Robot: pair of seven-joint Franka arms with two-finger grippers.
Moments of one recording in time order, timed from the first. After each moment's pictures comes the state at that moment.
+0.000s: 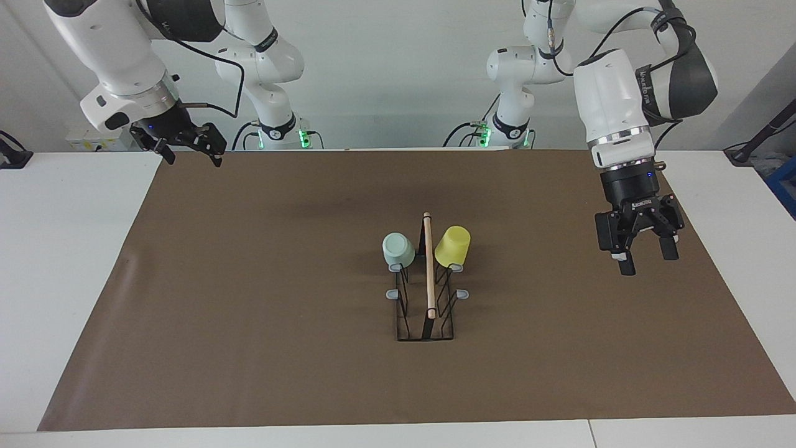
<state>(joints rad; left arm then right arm) -0.07 0.13 -0.06 -1.75 0.71 2.72 -0.95 0.06 -0.03 -0.07 -1.62 -0.02 1.46 0.07</state>
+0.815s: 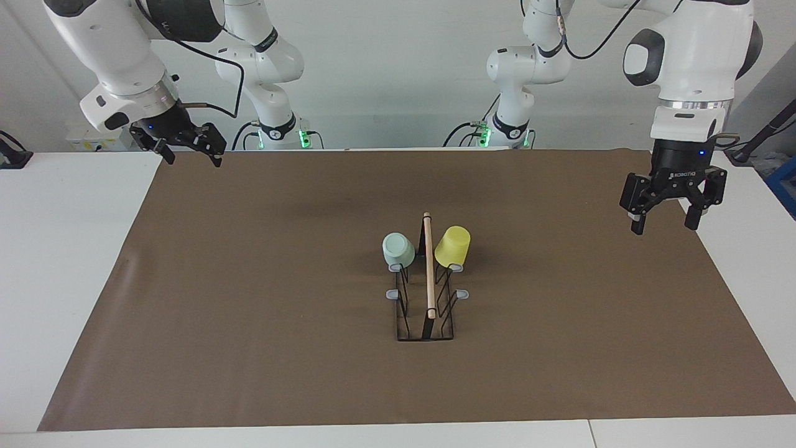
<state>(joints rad) -0.07 0.05 0.00 -1.62 0.07 2.15 -0.02 0.06 -0.03 -0.07 -1.62 -0.02 1.46 0.07</state>
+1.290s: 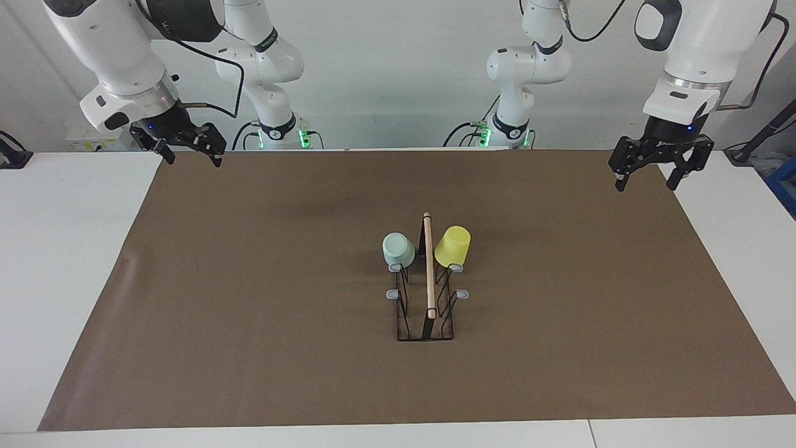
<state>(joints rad) -0.07 -0.03 0.02 -1.63 0.06 1.79 0.09 0.06 -0.03 -0.07 -1.62 -0.02 1.46 0.07</state>
